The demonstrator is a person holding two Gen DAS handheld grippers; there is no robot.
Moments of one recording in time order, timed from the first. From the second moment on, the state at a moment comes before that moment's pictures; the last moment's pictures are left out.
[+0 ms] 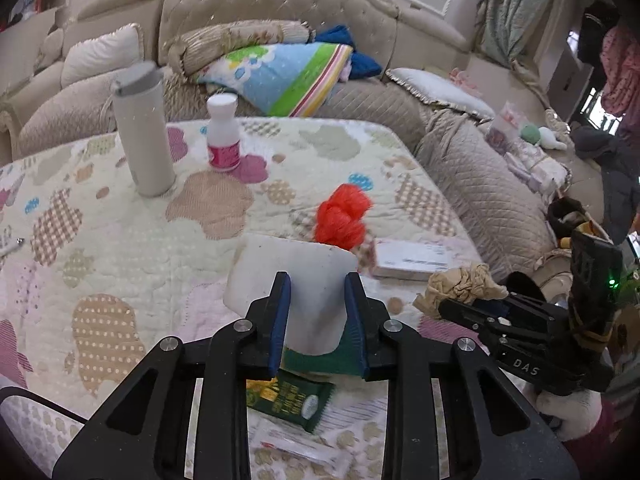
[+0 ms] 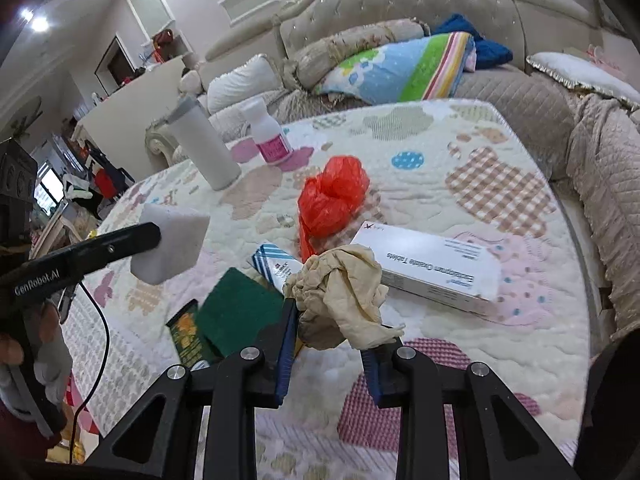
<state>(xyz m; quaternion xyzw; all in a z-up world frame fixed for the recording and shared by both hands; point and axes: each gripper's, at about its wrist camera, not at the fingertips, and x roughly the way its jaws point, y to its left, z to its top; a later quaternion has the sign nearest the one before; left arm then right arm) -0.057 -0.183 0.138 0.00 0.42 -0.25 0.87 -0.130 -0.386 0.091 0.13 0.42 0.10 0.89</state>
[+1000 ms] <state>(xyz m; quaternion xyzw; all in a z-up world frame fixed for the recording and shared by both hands) -0.155 -0.351 0.154 0.07 0.41 -0.35 0.84 -0.238 -0.509 0.101 0.15 0.40 -0.03 0.90</state>
